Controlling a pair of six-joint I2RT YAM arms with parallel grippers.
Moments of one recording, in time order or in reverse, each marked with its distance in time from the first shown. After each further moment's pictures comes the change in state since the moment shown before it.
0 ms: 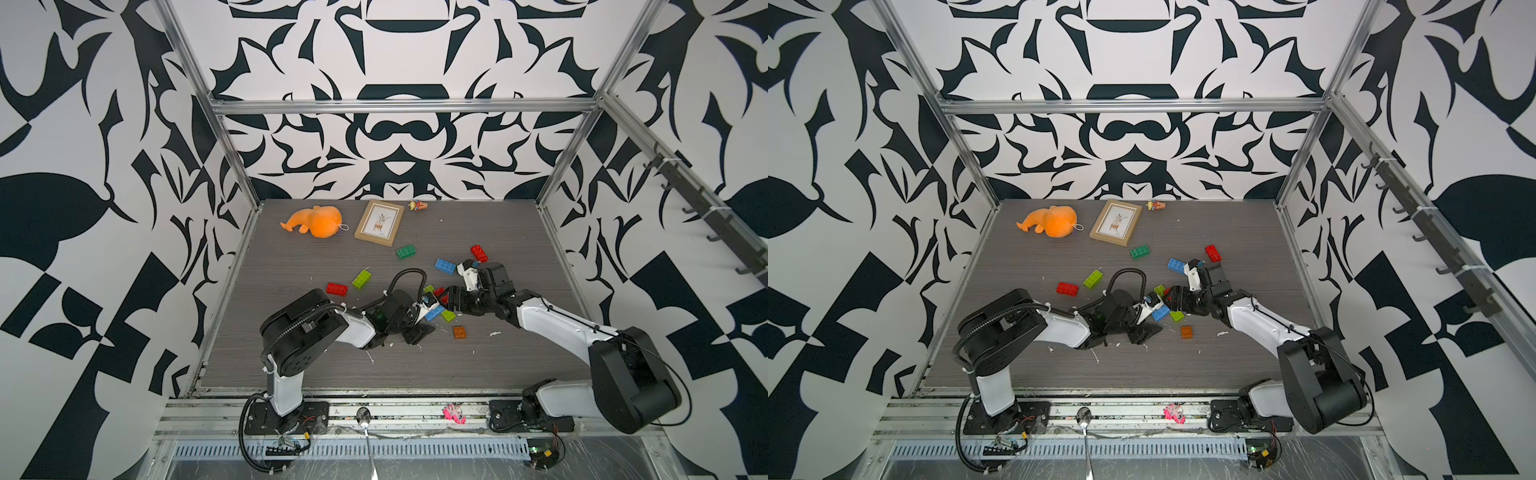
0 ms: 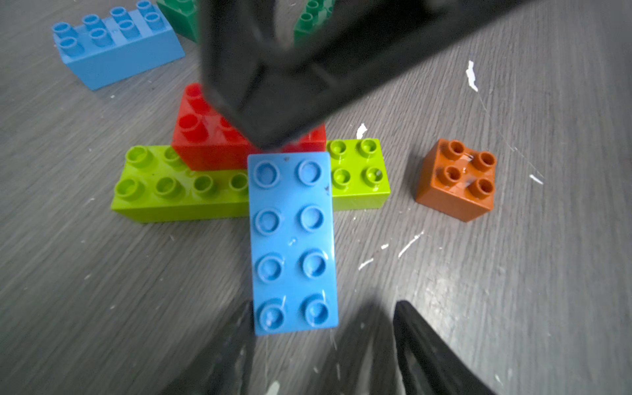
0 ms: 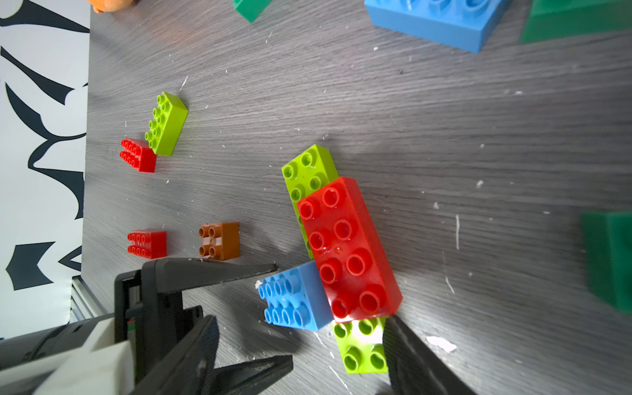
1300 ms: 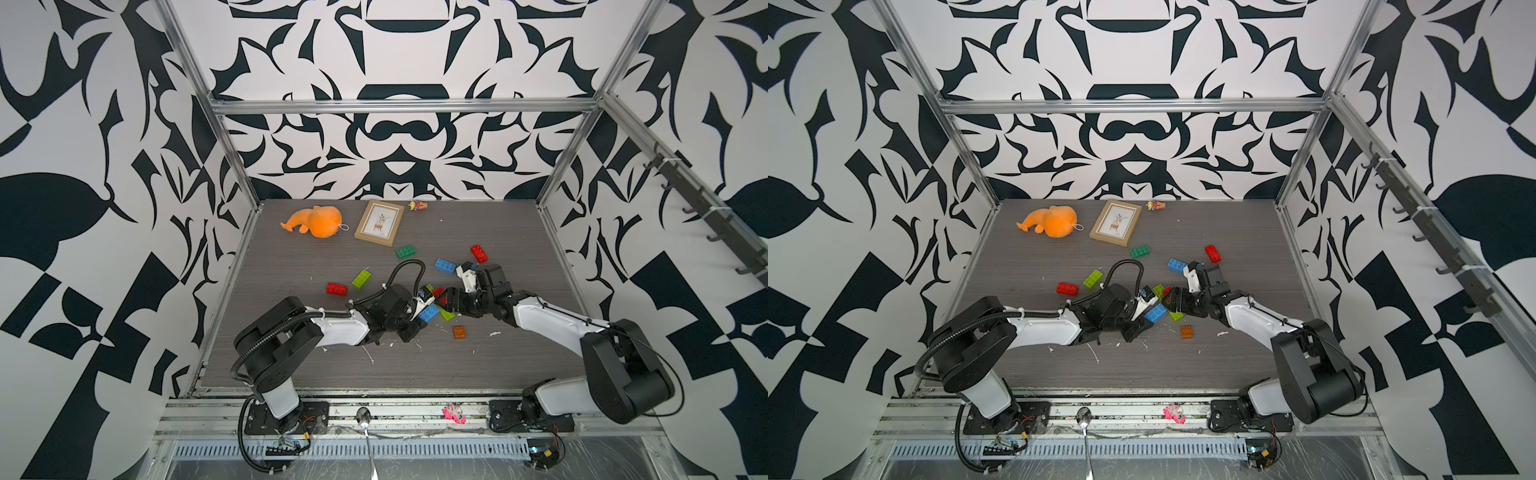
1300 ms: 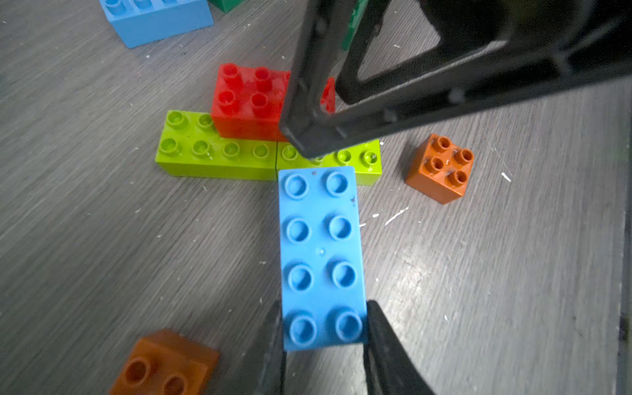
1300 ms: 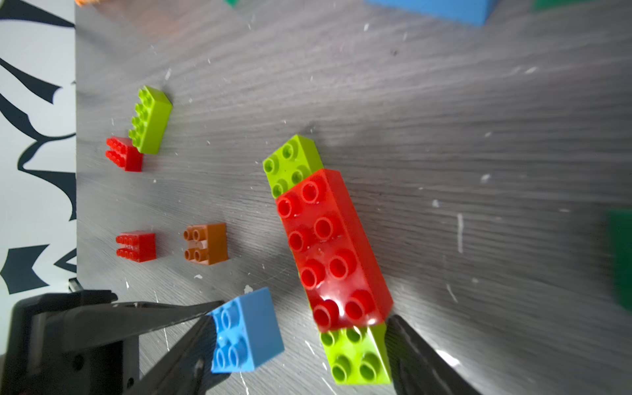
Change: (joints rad) left arm 0.010 -0.171 0.063 -0.358 -0.021 -0.091; right arm -0.008 0.011 -0.024 0.043 0.010 0.008
